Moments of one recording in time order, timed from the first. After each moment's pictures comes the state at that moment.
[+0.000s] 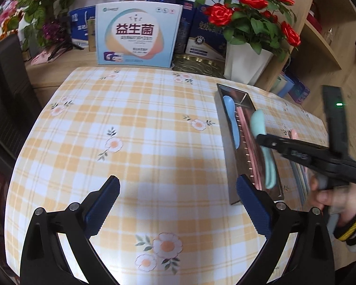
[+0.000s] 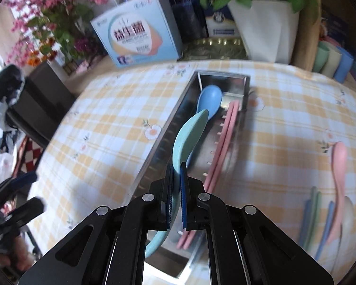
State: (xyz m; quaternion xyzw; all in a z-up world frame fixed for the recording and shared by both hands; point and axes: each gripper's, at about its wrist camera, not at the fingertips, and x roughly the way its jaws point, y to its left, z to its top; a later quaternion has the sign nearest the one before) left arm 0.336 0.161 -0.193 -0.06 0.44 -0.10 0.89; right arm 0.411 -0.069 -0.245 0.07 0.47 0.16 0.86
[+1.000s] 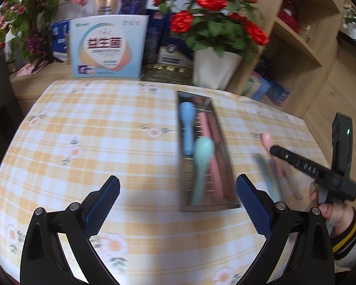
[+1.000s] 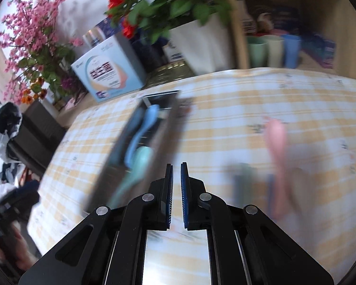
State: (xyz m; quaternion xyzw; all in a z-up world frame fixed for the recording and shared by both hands) left arm 0.319 0.086 -0.175 -0.06 0.40 -0.15 0.90; right arm 0.345 -0.190 -0.229 0.14 0.40 0.10 0.90
